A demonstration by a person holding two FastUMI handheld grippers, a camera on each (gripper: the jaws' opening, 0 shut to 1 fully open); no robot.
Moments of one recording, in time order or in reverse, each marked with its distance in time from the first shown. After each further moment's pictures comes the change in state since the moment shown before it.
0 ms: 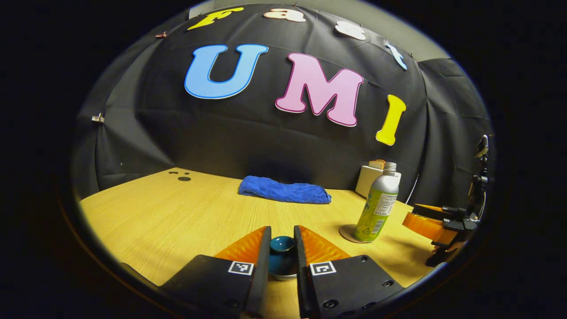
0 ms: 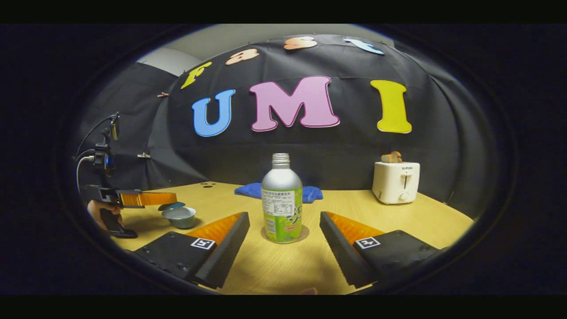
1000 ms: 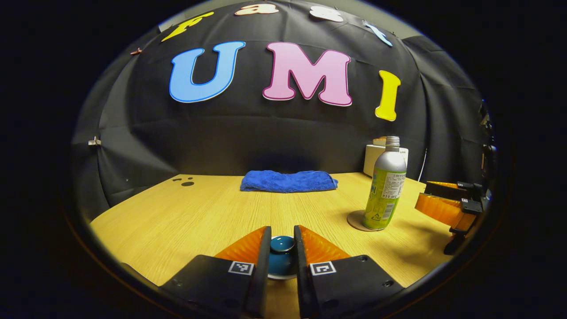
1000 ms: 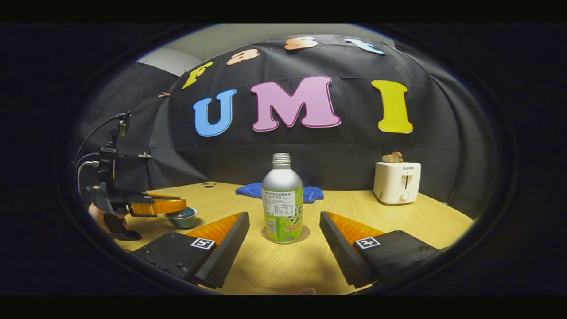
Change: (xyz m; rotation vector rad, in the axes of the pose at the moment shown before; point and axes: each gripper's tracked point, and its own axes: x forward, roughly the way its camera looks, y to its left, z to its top) left arm 0.012 -0.012 -0.018 0.136 0.073 0.062; right arm -0.003 0.001 0.000 0.002 0.001 0.014
